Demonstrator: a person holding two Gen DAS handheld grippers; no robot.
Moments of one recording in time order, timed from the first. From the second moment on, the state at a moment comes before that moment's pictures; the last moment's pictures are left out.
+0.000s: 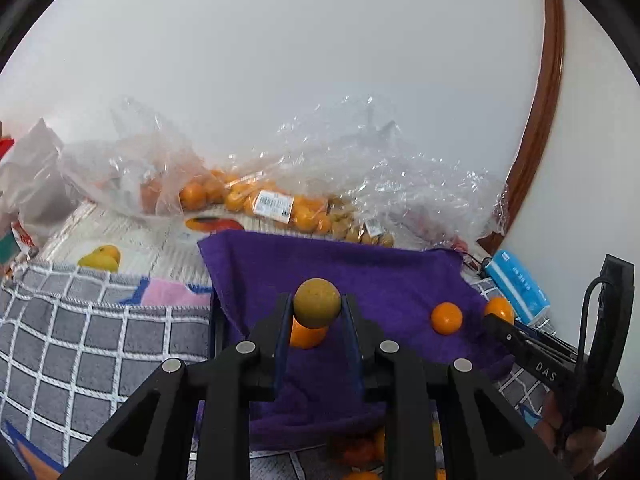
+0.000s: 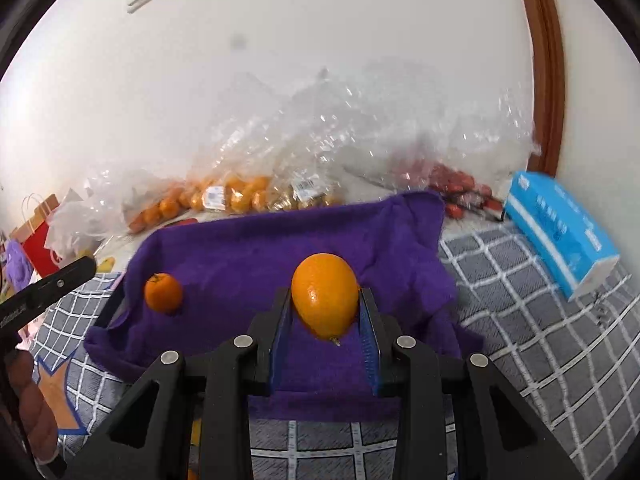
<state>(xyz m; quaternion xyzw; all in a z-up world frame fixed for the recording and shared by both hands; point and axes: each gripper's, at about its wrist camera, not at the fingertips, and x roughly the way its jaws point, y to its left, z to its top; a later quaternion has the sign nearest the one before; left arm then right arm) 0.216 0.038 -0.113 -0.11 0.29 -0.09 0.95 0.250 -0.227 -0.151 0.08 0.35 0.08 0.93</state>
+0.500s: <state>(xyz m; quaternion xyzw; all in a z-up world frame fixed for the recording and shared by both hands) 0.227 0.033 -0.133 -0.10 0.30 -0.06 0.95 0.251 -0.231 -0.164 0.07 0.36 0.08 0.93</state>
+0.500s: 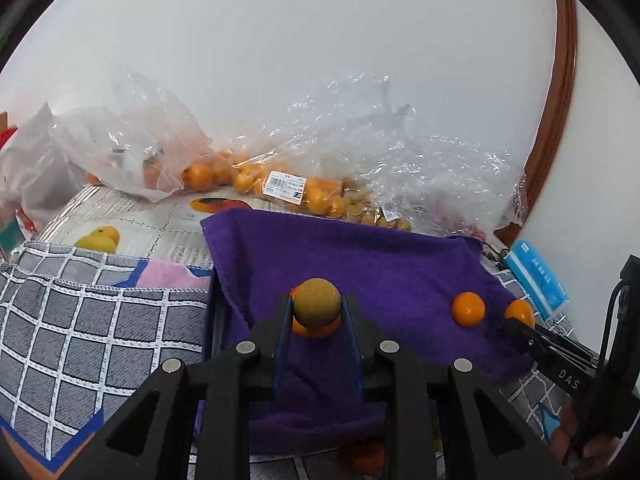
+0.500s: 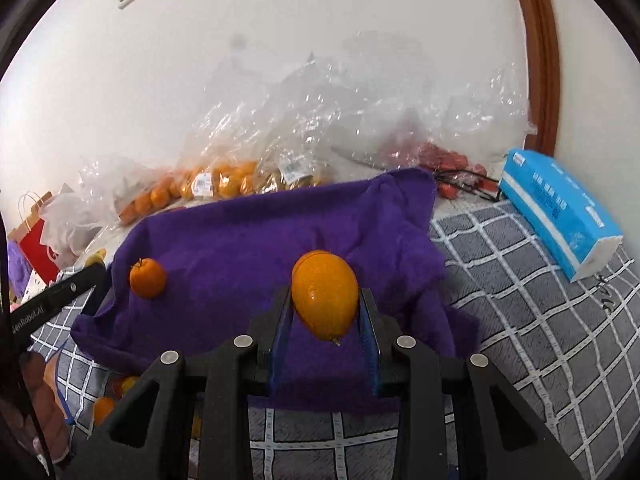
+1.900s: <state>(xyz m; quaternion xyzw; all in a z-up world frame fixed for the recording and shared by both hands) 0.248 0.016 -0.162 -0.07 0.39 -0.07 0.91 0.253 -0.211 -0.179 0.03 0.39 0.09 0.92</state>
